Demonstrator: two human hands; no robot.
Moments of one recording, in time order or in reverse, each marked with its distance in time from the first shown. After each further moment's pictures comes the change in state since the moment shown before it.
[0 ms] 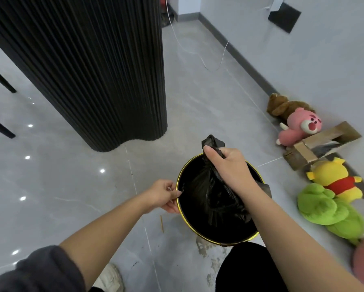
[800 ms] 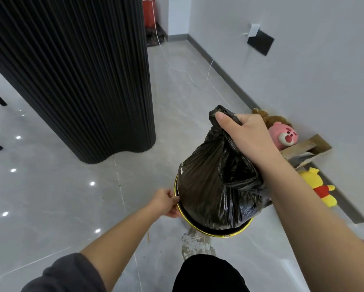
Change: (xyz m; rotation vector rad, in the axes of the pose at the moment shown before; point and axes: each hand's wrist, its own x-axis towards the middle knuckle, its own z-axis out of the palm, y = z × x) left_hand 0.012 0.024 0.050 -0.056 0.128 -0.042; right_hand 0.004 -0.083 -0.093 0.016 0.130 -0.127
